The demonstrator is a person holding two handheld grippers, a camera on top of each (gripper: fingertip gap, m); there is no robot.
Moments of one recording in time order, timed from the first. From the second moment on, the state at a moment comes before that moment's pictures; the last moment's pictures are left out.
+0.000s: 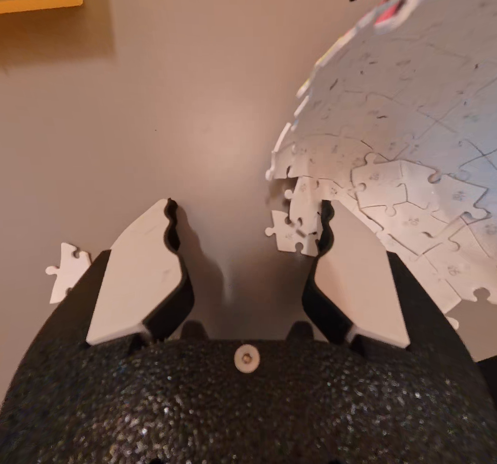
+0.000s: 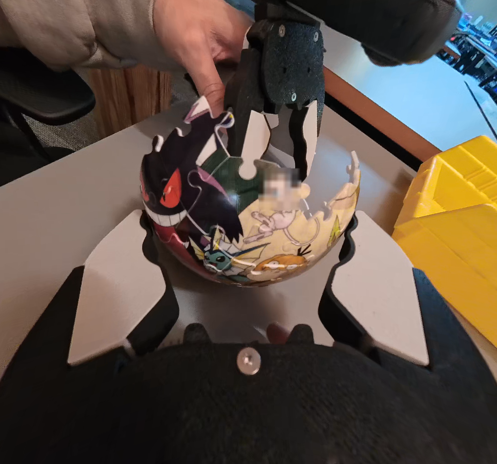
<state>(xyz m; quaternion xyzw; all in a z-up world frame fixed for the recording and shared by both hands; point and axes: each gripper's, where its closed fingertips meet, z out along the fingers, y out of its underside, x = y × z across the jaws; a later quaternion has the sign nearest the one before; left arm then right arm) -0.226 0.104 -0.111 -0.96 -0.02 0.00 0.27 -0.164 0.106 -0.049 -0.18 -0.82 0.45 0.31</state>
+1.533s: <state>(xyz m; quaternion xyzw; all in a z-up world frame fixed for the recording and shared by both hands) -0.203 0.157 -0.109 -0.95 0.07 -0.04 0.30 -0.148 0.151 -0.067 -0.25 -0.81 0.35 0.39</state>
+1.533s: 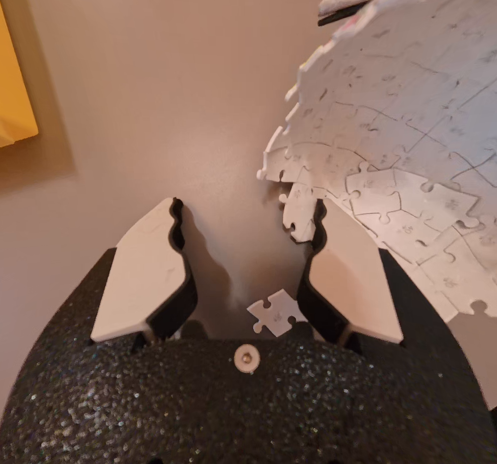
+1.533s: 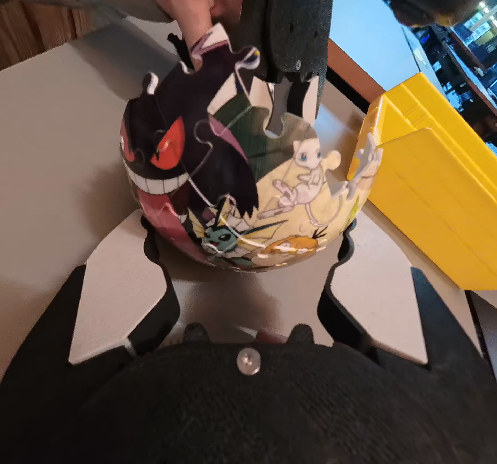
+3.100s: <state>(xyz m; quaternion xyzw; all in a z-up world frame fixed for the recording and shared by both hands) -0.225 0.141 -0.069 -0.92 0.00 -0.08 0.39 -0.158 0.152 -0.068 -0.33 -0.85 0.33 0.25</state>
